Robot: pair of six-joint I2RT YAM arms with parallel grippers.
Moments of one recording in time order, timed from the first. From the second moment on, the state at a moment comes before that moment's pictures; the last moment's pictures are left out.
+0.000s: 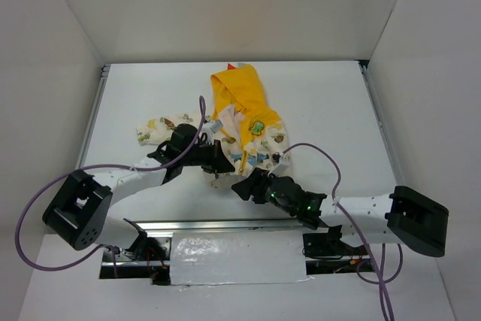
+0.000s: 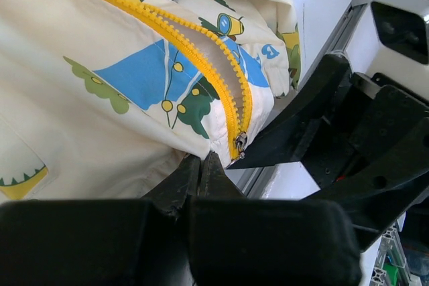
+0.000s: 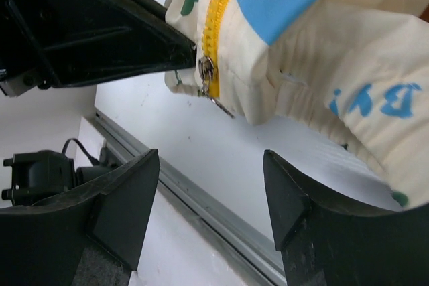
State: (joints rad) left arm -0.56 1.39 0.66 0.17 0.58 -0.53; right arm 1.10 1.12 0.26 0.49 0.29 1.06
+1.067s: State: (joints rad) left arm -0.57 1.40 0.67 0.17 0.58 -0.53; right arm 1.12 1.25 0.26 0.72 0.40 1.01
